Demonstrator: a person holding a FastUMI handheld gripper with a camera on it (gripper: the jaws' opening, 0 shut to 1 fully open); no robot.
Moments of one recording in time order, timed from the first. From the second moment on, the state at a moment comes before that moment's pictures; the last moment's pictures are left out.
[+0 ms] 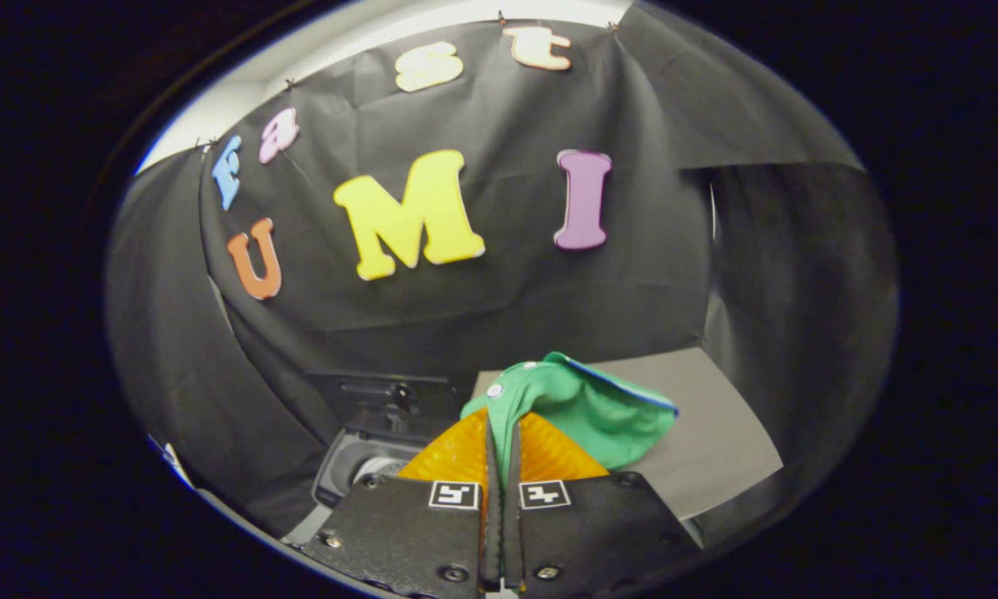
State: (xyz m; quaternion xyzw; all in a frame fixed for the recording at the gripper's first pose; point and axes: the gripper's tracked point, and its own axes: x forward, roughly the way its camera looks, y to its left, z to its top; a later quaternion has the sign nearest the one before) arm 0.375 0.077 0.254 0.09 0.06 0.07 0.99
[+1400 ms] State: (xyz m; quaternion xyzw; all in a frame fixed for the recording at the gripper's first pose) arm 0.348 0.367 0.318 0.05 0.00 0.23 0.97
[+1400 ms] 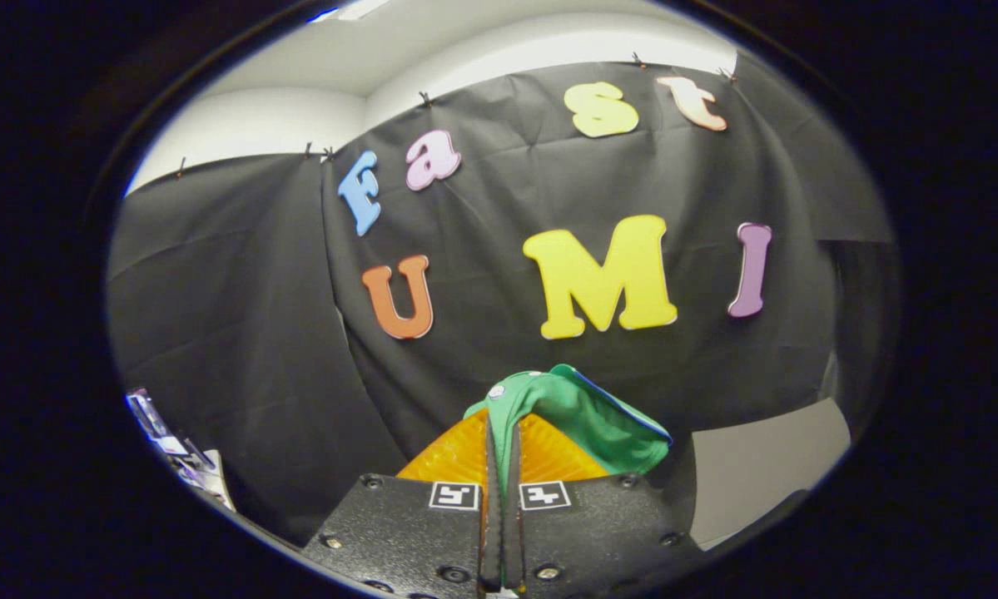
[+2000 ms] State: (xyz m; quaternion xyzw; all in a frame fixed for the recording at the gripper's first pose) arm 0.492 0.410 0.135 0.05 0.18 0.21 0.96
